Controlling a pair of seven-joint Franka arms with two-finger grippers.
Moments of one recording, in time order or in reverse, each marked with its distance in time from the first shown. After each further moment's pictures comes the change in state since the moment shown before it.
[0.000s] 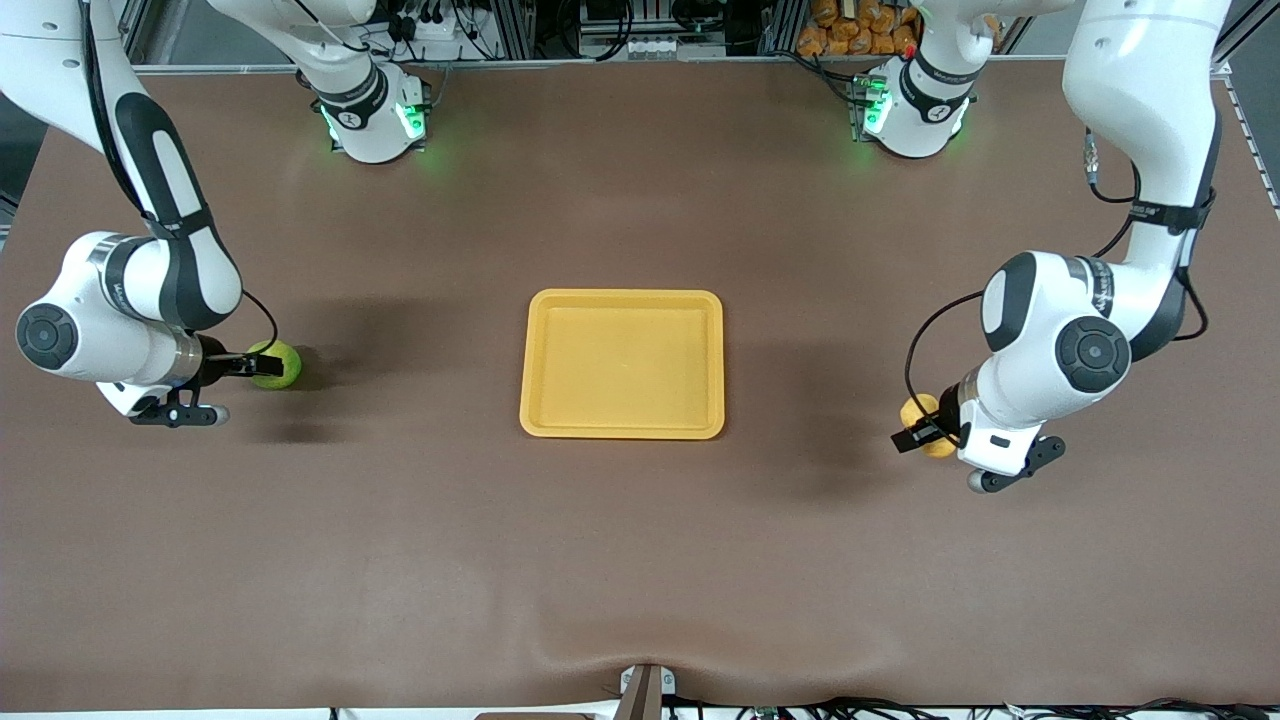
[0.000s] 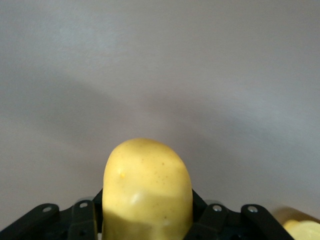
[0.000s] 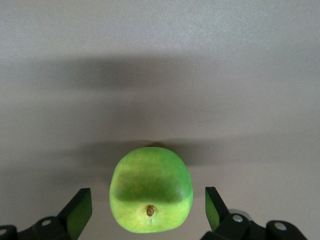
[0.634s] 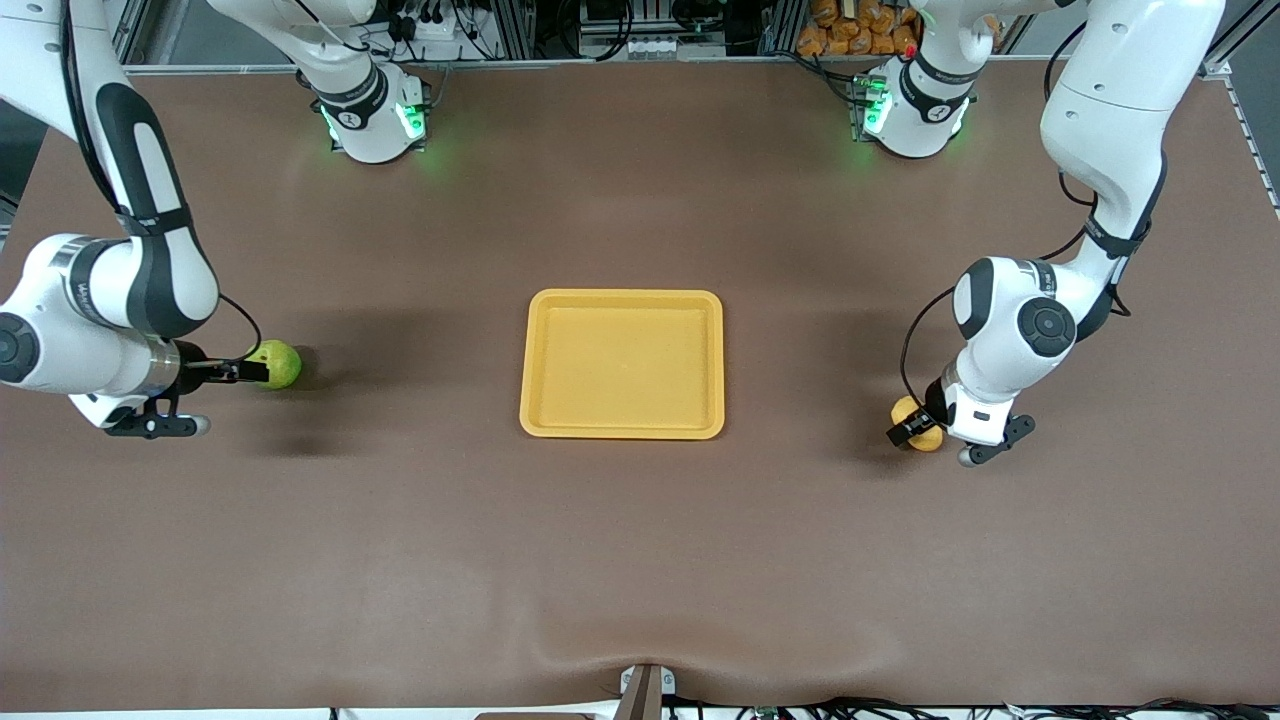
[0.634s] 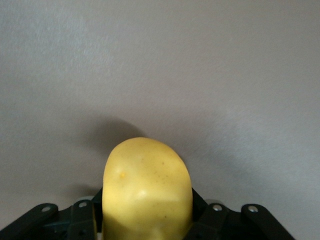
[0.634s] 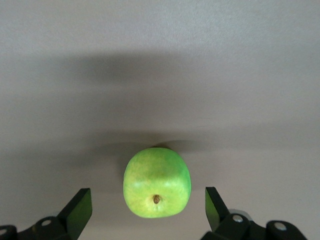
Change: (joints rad) left arm 0.092 0.073 0.006 -0.372 -0.005 0.604 0.000; right arm 0.014 0.000 0.001 0.105 0.002 -0.123 0.005
